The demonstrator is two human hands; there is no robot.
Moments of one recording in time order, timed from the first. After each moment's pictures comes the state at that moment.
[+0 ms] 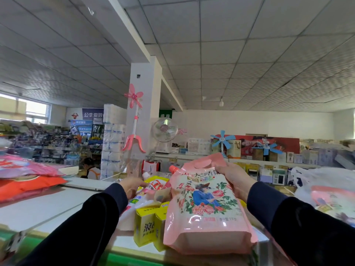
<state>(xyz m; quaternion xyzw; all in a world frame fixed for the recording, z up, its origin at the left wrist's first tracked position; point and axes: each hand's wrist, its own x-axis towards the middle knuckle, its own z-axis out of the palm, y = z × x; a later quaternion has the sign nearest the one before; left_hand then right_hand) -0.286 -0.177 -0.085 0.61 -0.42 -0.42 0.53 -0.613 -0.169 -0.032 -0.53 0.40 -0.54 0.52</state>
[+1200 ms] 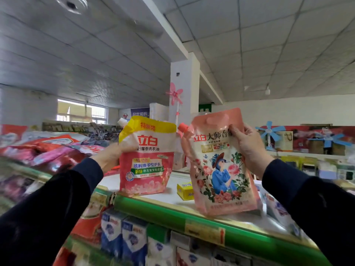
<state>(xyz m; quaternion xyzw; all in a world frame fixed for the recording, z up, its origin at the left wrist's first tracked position) -0.150 0.042 -0.040 0.55 -0.48 -0.25 0.63 -0.547 -0.078 -0.008 -0.63 0.11 -0.60 0.48</state>
